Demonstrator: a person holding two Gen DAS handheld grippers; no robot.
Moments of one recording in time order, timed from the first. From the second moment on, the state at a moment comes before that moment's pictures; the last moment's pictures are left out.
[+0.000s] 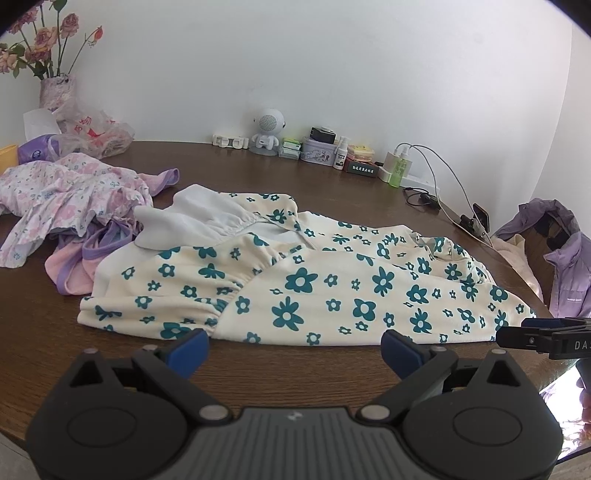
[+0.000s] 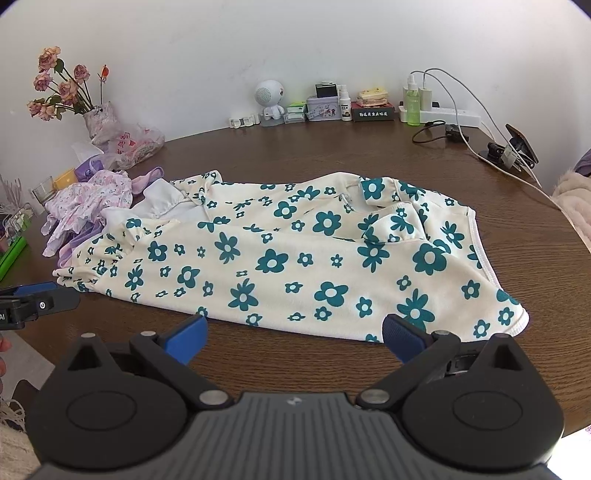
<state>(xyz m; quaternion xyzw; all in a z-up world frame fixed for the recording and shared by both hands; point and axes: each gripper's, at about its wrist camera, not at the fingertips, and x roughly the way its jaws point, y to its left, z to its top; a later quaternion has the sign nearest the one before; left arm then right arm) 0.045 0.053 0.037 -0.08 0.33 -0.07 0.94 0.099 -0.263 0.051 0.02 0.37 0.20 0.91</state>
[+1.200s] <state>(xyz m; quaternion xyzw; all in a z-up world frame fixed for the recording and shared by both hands) 0.352 0.073 0.028 0.29 0.43 -0.24 0.82 0.413 -0.219 0.062 -0.31 0.50 0.38 0.72</state>
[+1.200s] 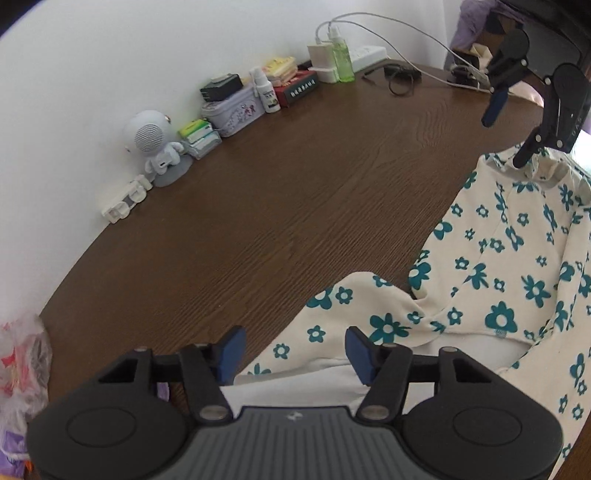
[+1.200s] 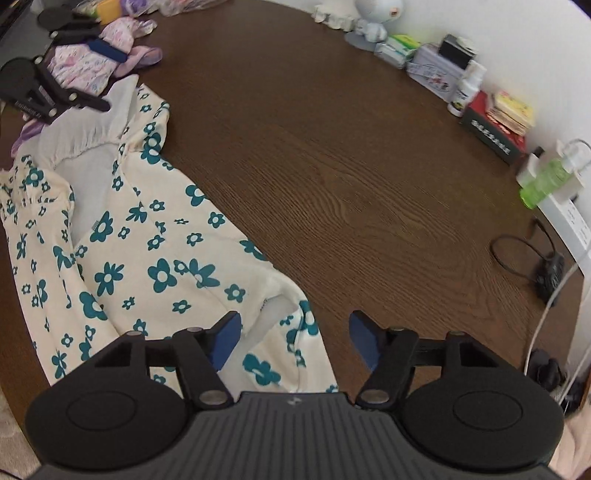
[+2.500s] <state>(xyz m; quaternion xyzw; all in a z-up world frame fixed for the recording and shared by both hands) 0.180 0.039 0.074 0.46 0.21 -0.27 0.82 0.239 -0.210 0.076 -0.52 0.27 0.38 0.72</state>
